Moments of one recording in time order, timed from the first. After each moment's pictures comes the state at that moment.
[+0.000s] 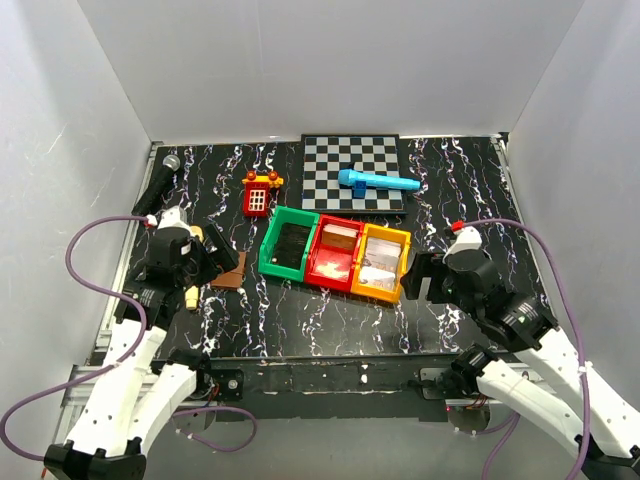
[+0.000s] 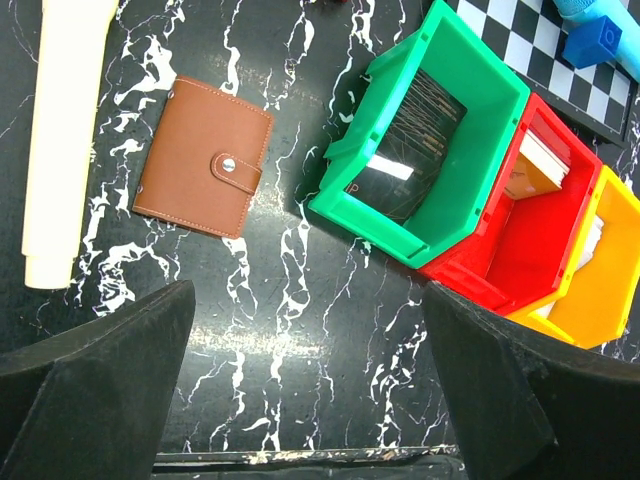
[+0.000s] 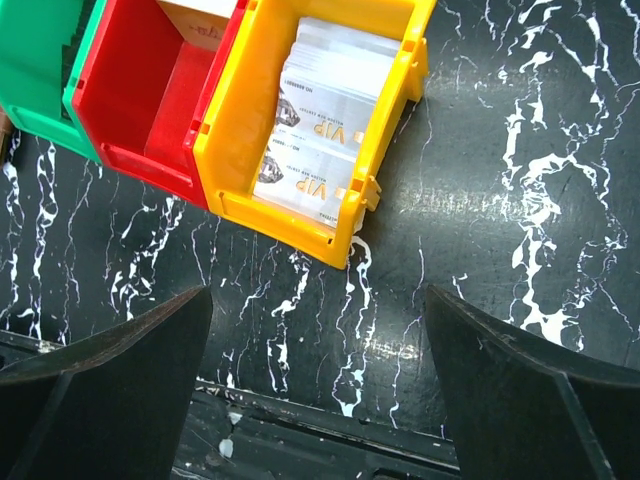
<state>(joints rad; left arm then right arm) -0.22 0.72 0.85 -0.78 -0.08 -0.60 0.71 0.58 0.75 -0.80 0.25 0.55</state>
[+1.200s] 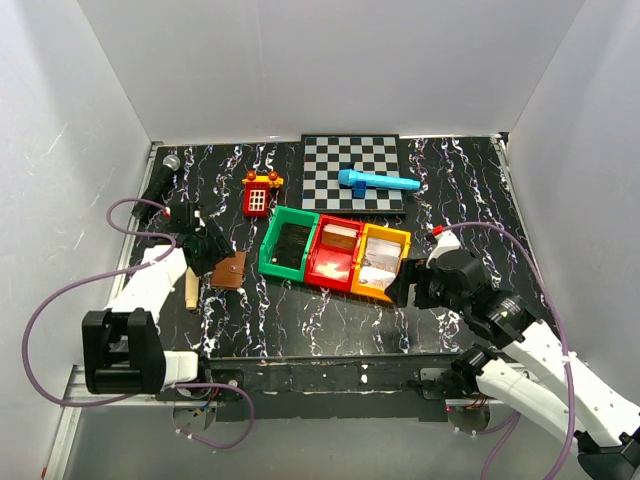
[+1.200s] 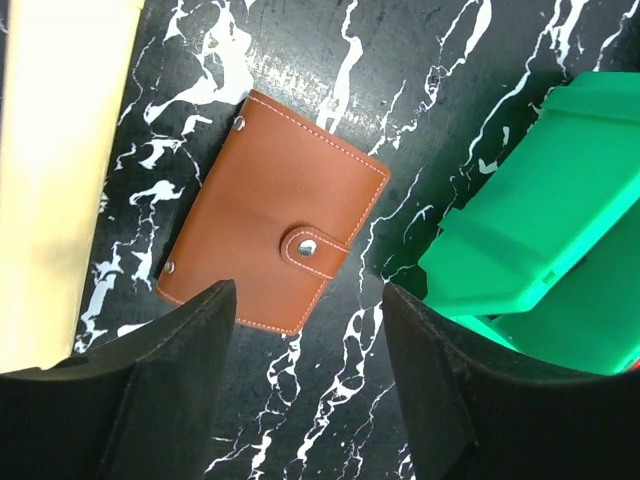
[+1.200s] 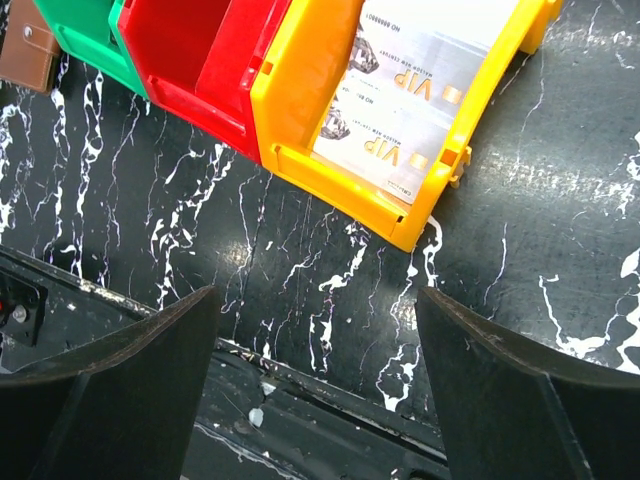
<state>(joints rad) -0.01 1.28 0.82 -0.55 0.05 -0.56 0.71 0.63 0.67 -0.69 0.05 0.55</state>
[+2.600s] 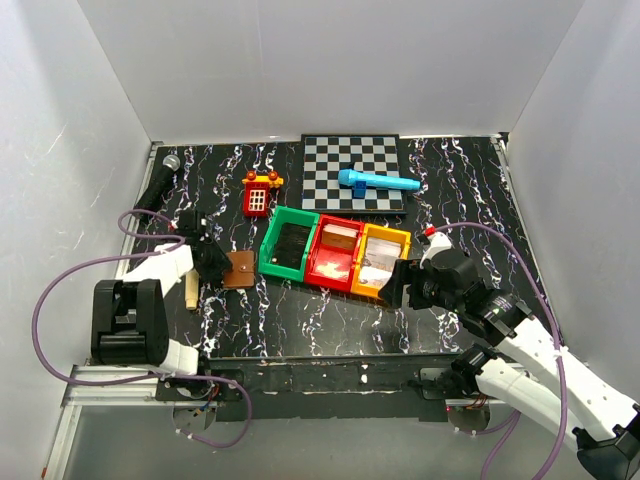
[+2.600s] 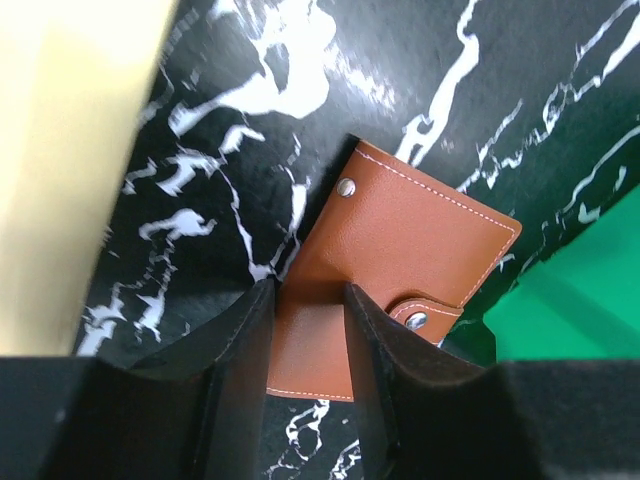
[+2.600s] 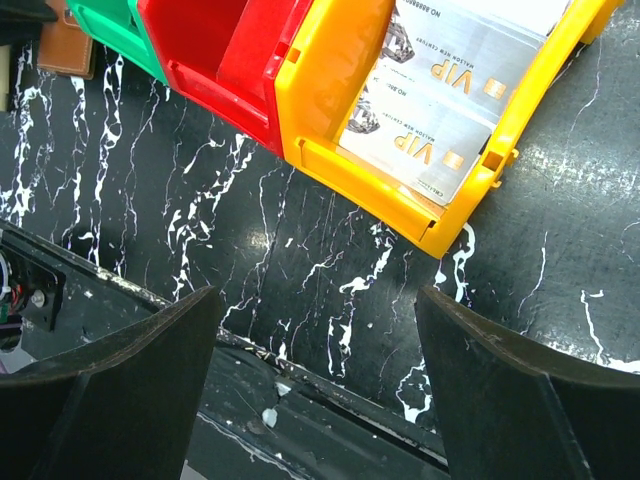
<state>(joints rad) 0.01 1.46 0.75 -0.41 0.04 -0.60 0.71 0.66 0.62 -0.61 -0.02 0.56</state>
